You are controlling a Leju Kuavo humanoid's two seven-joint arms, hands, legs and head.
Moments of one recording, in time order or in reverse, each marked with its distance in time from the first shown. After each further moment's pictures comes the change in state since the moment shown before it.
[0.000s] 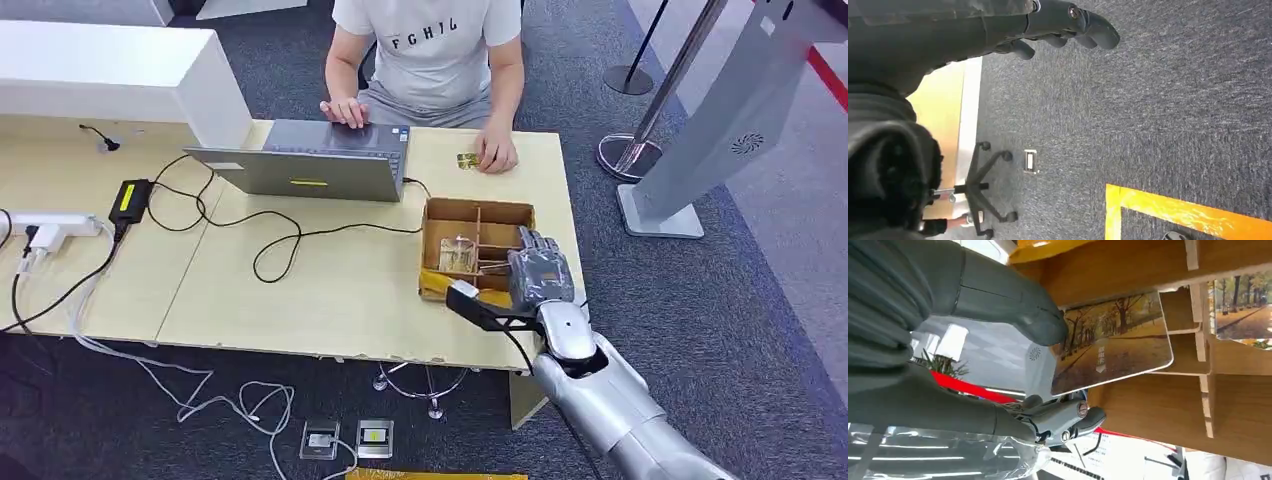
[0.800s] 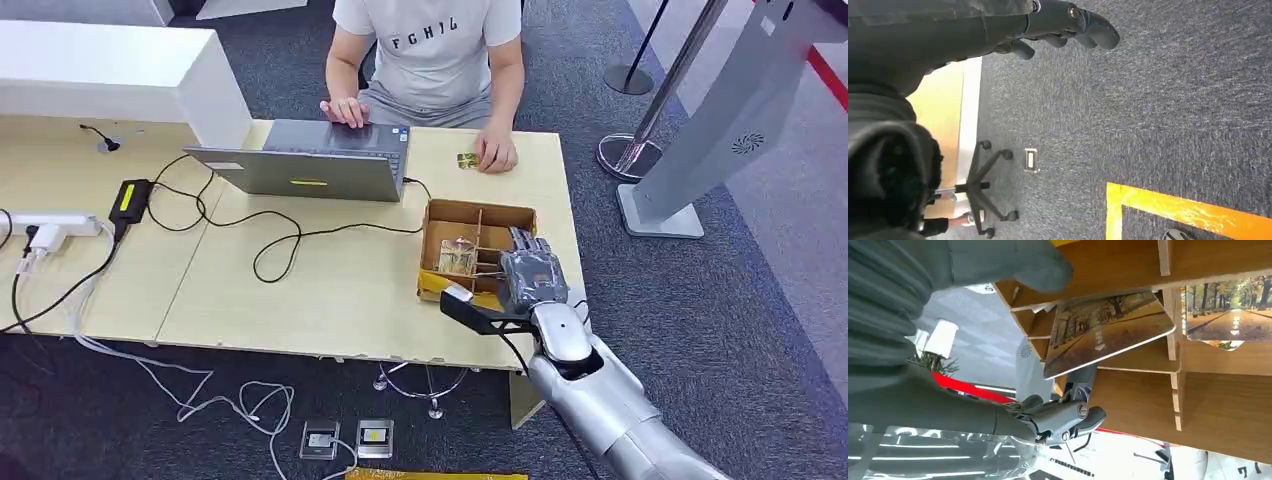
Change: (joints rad) left arm 0.000 0.000 0.000 0.000 0.002 -0.005 0.002; right arm 0.004 0.012 0.001 -0.001 0.014 -0.008 -0.017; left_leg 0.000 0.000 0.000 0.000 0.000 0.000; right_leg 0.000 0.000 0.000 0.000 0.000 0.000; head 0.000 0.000
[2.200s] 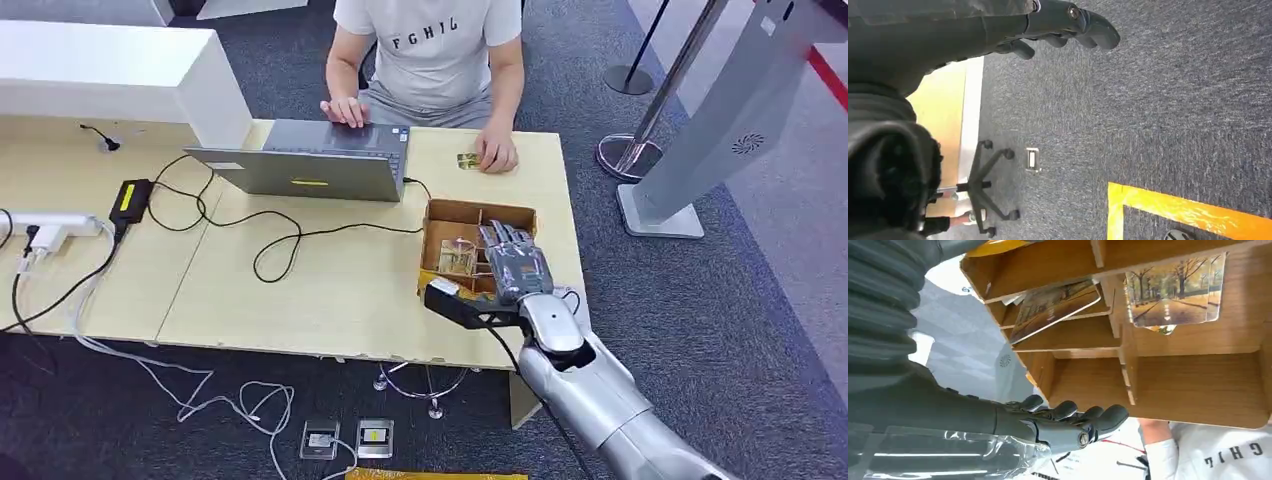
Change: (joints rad) left arm 0.000 -0.001 0.000 0.000 0.002 0.003 0.010; right arm -0.022 0.025 0.021 -0.040 -0.084 0.046 -0.037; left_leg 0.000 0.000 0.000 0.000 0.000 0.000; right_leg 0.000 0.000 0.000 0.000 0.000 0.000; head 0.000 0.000
